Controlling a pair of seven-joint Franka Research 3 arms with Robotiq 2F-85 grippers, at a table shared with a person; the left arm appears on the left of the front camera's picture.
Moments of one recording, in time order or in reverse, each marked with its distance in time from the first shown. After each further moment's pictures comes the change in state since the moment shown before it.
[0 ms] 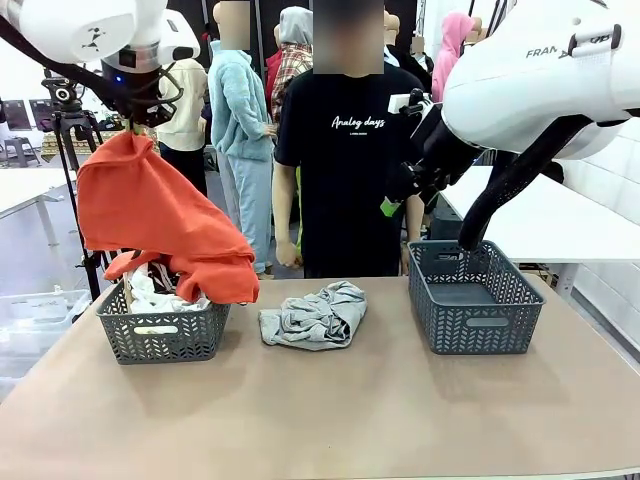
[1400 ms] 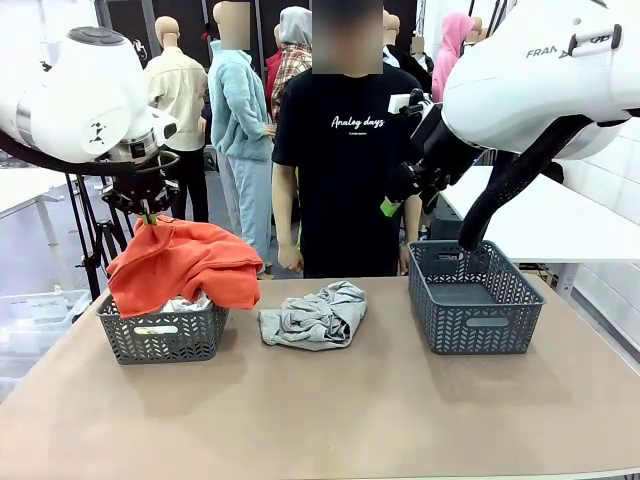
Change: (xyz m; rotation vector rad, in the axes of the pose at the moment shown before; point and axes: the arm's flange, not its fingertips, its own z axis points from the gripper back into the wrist) left arm -0.065 -0.025 -0.137 -0.238 0.266 0.446; right arm 0.000 0.000 0.000 0.000 0.000 0.000
